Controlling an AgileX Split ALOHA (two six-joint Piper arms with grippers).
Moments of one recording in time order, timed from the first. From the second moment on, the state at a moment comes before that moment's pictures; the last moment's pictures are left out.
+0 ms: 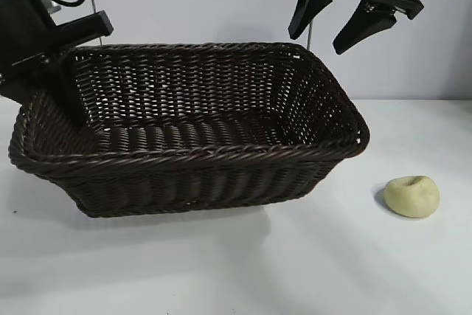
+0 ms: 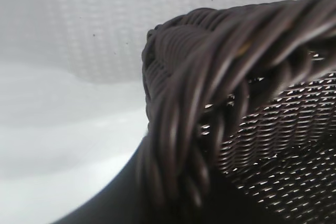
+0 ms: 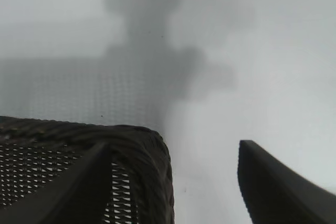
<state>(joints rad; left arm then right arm) -0.24 1.84 -1.35 -0.41 1.08 -0.05 0.21 1.87 -1.64 0.35 0.92 -0.10</state>
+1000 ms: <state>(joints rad) -0.27 2.10 -1.51 -0.44 1.06 0.05 0.21 1.87 -1.64 0.35 0.92 -0.10</state>
